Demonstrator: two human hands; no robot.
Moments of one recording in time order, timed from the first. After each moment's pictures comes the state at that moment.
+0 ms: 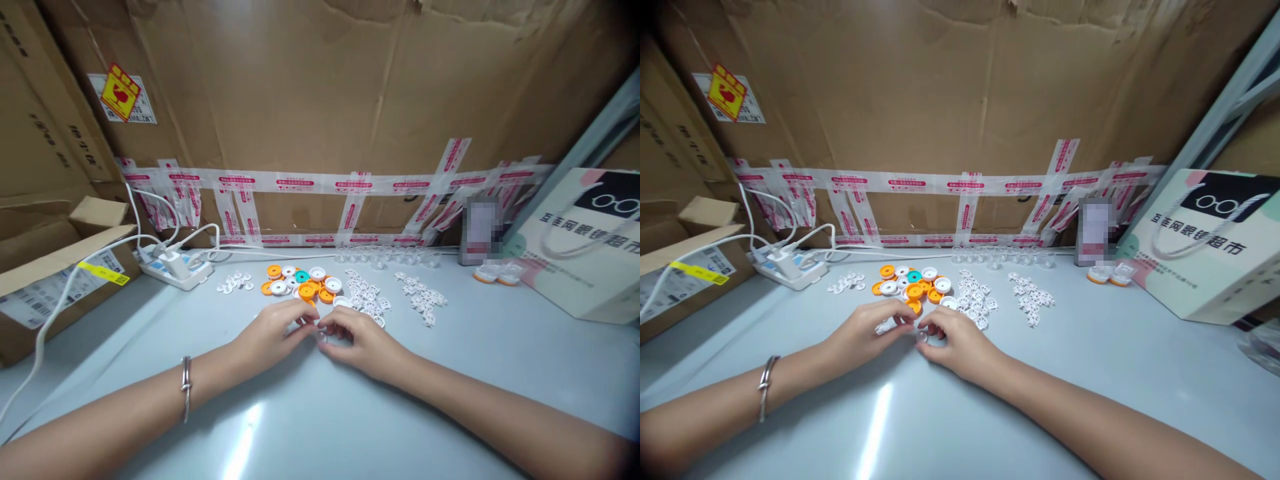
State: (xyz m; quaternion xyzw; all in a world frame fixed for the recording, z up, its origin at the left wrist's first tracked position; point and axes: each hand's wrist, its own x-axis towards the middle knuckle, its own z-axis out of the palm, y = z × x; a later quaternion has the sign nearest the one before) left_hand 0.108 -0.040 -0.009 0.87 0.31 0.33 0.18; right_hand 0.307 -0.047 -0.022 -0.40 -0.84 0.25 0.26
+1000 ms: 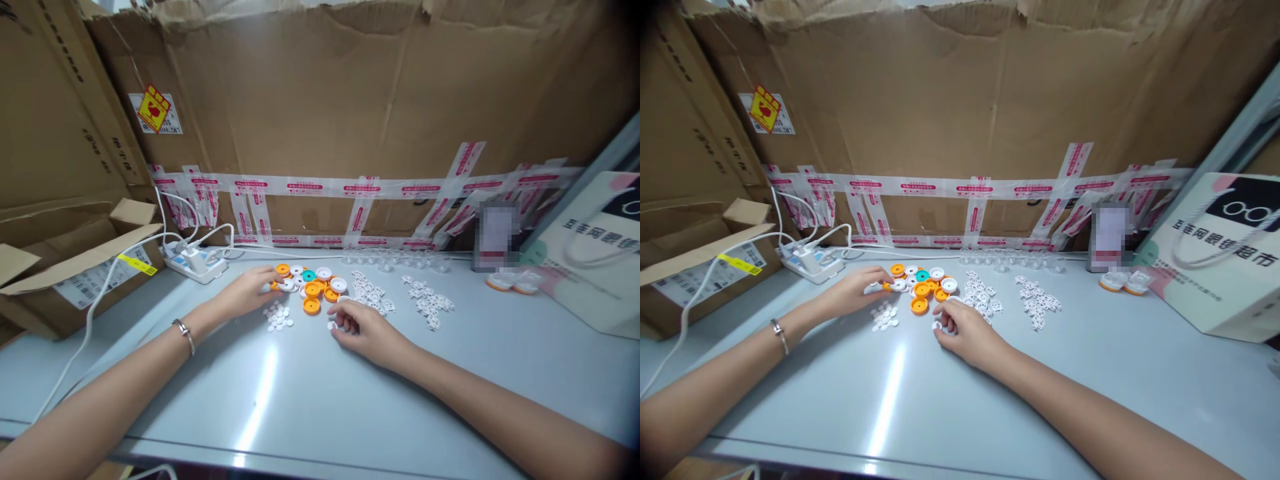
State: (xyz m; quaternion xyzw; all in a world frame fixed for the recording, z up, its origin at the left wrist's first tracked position) left_hand 0.048 0.006 0.005 0.89 0.42 0.16 0.04; right_hand 0.318 -0.040 -0.020 -0.42 -0.83 0.26 0.26
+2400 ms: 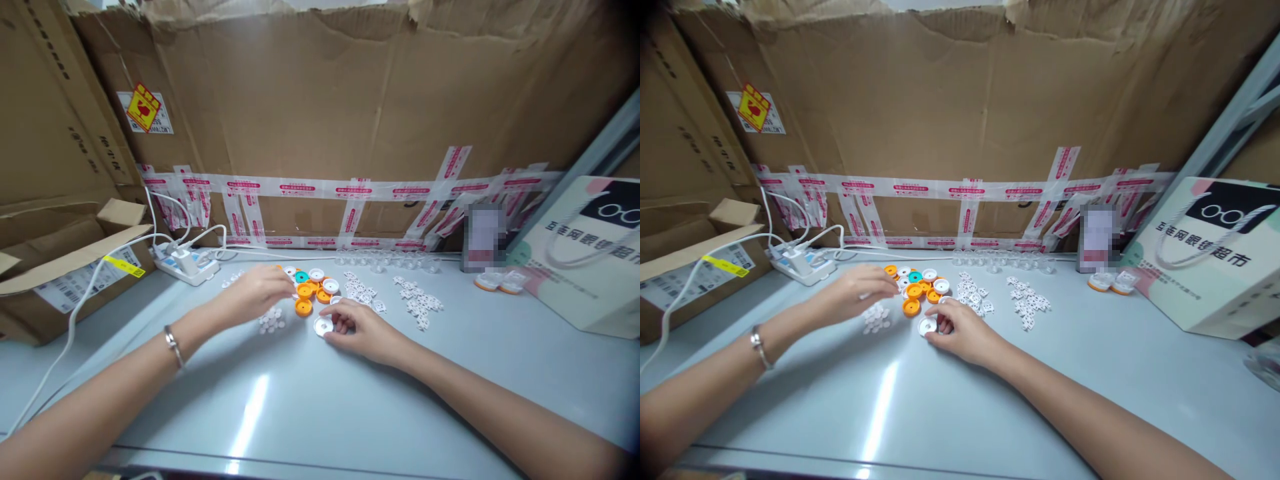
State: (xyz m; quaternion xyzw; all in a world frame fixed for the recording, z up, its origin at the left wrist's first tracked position) left_hand 0.084 -0.014 0.032 0.94 0.27 0.22 -0.02; right_hand 0.328 -0.040 -0.009 -0.43 -0.82 0.31 0.23
